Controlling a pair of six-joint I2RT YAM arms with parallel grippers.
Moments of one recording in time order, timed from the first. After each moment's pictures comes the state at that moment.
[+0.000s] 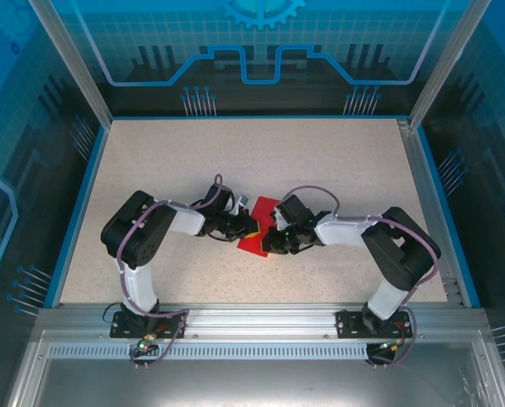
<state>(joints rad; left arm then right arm) -0.47 1.89 0.80 0.21 0.70 -0.89 0.69 1.68 0.78 -0.17 -0.46 0.74</state>
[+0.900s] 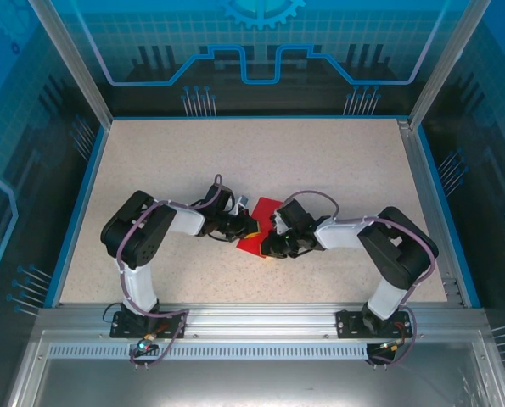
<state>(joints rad) -0.47 1.89 0.80 0.21 0.70 -0.89 0.70 1.70 0.73 -0.07 -0.49 0.80</state>
